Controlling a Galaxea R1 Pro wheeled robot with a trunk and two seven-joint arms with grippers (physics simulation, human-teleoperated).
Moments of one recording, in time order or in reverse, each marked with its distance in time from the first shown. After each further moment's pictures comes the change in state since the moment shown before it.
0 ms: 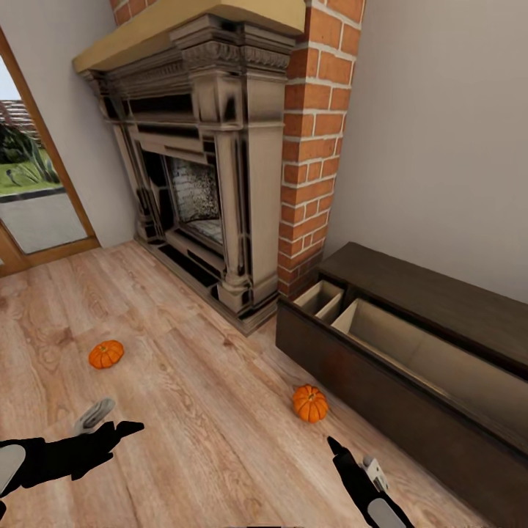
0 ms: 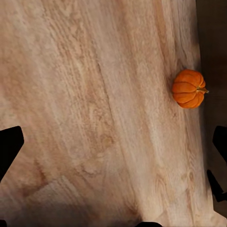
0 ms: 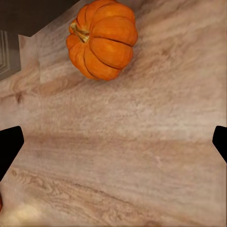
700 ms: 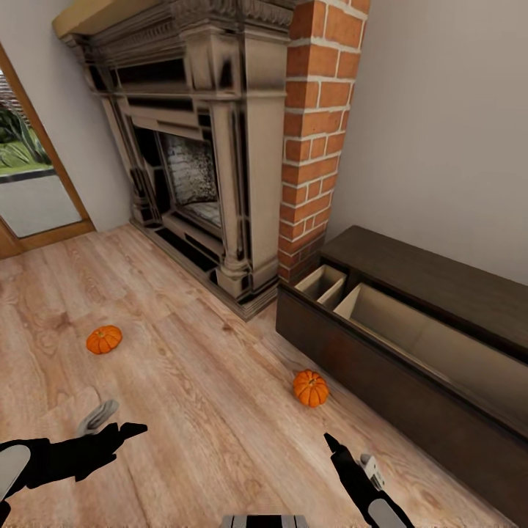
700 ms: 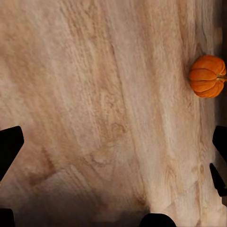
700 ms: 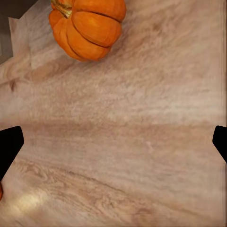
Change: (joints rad) left arm 0.000 -0.004 -0.021 0.000 -0.001 -0.004 0.003; right arm 0.001 -0.001 -0.003 0.000 0.001 0.025 0.075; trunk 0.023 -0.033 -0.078
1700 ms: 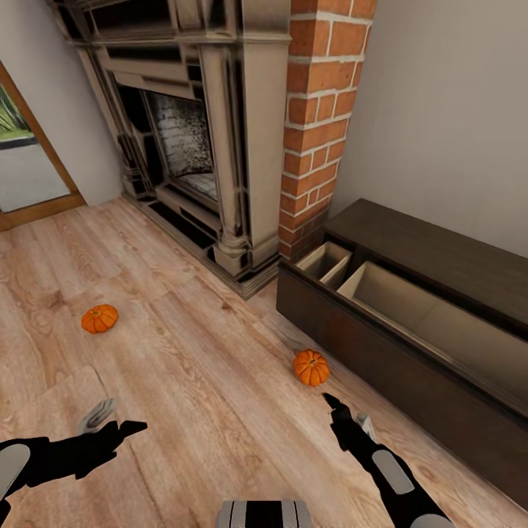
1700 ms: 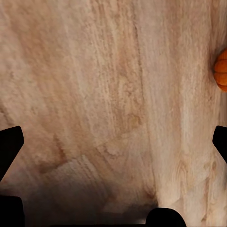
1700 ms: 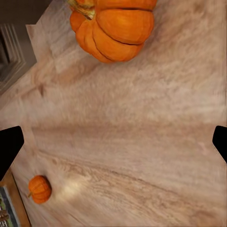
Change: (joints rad) left arm -0.003 0.000 0.003 -0.001 0.000 -0.008 -0.002; right arm -0.081 -0.004 -0.095 -0.149 -0.084 0.262 -0.039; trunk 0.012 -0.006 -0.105
